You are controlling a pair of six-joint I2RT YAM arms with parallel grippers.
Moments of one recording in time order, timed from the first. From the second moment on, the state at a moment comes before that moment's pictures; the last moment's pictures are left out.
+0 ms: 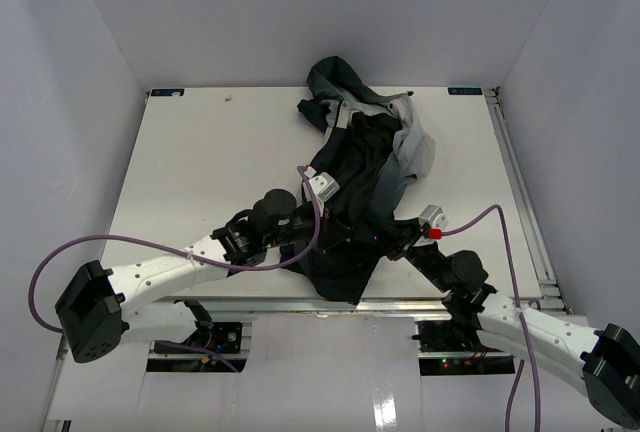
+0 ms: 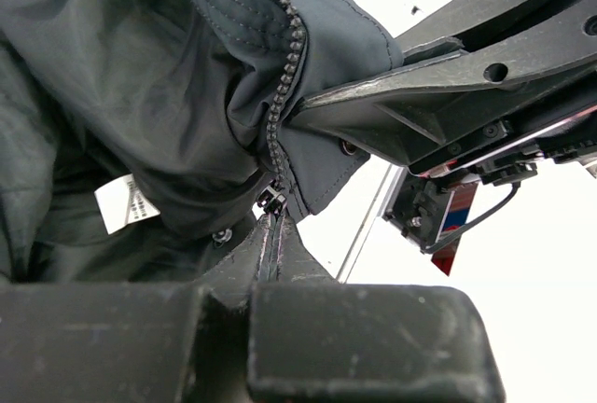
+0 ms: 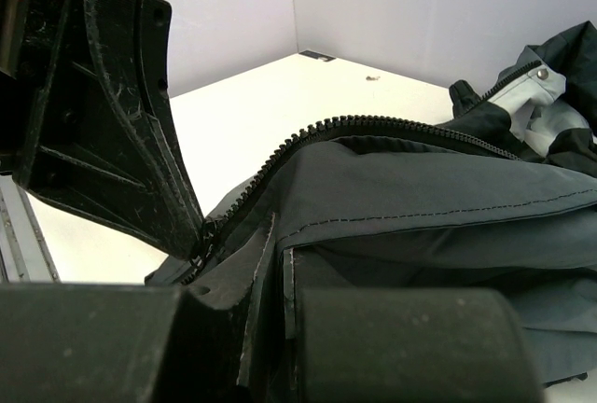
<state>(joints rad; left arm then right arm) -0.96 1.17 0.73 0.14 0.23 -0.39 0.86 0.65 0.05 0.89 0.00 0.08</state>
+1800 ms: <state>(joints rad) -0.96 1.06 0.70 0.14 0.18 -0.37 0.86 0.57 0.10 0.80 -0.08 0.07</state>
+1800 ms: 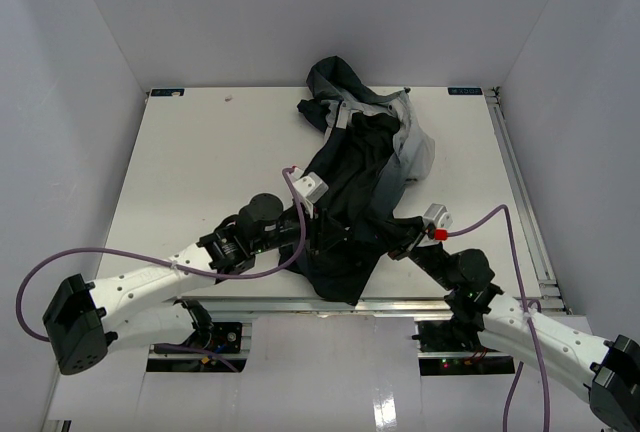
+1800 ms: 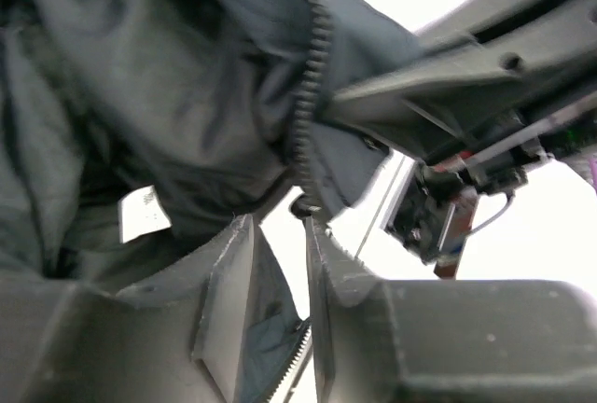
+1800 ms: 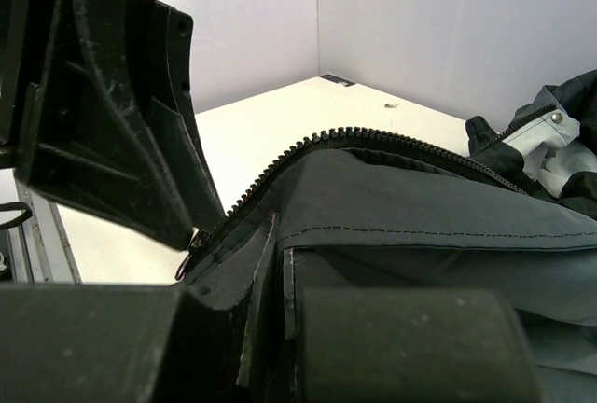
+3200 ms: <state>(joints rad) -0.96 1.19 0.81 0.02 0.14 -0.54 0.86 0.68 0.12 0.78 -0.01 0.07</state>
